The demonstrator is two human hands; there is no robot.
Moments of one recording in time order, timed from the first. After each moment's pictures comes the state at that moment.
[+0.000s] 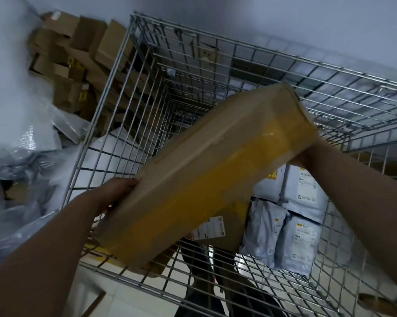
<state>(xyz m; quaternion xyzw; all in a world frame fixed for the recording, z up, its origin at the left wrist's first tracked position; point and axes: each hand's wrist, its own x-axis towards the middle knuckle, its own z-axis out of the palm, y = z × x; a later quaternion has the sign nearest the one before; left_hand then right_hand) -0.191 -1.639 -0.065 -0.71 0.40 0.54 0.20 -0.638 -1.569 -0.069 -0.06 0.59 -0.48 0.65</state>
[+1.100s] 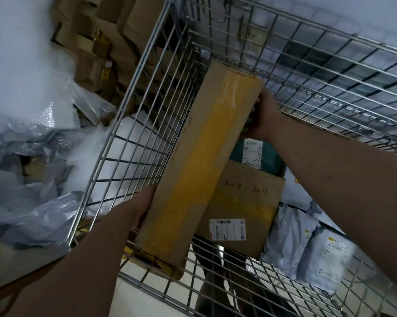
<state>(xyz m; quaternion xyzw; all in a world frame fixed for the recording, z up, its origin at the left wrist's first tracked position) -0.164 -1.603 -0.123 -0.73 0.20 0.64 0.11 -0.517 -1.702 -0.146 0.01 0.57 -0.38 0.73</state>
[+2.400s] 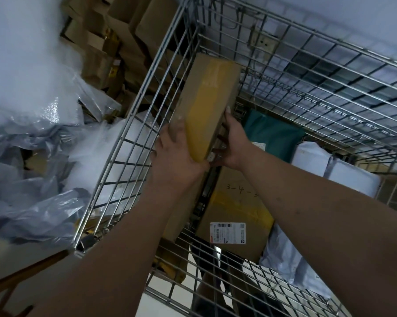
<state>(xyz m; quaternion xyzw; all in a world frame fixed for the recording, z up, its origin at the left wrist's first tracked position) -0.257 -1.662 -0.086 -0.67 0.69 0.26 0.04 -0.418 -1.691 -0.152 0.05 0.57 -0.33 0.75</state>
